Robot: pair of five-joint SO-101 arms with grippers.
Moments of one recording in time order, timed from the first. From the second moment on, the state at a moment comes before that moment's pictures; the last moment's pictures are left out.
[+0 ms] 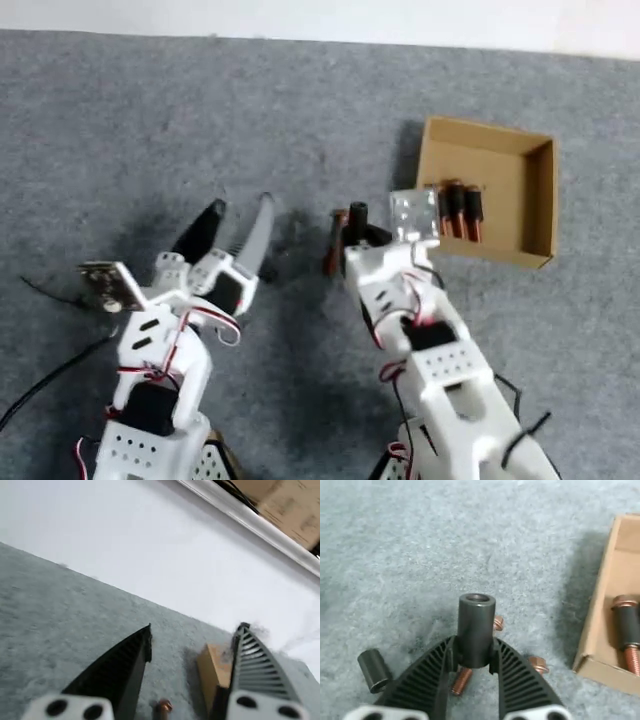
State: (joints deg) left arm 11.6 -103.8 96.0 15.3 33.2; right arm -19.4 -49.0 78.4 5.3 -5.1
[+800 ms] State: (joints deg) left arm 26.9 -56.9 71.7 28.8 25.9; right arm -6.2 -70.7 92.2 5.2 -5.1
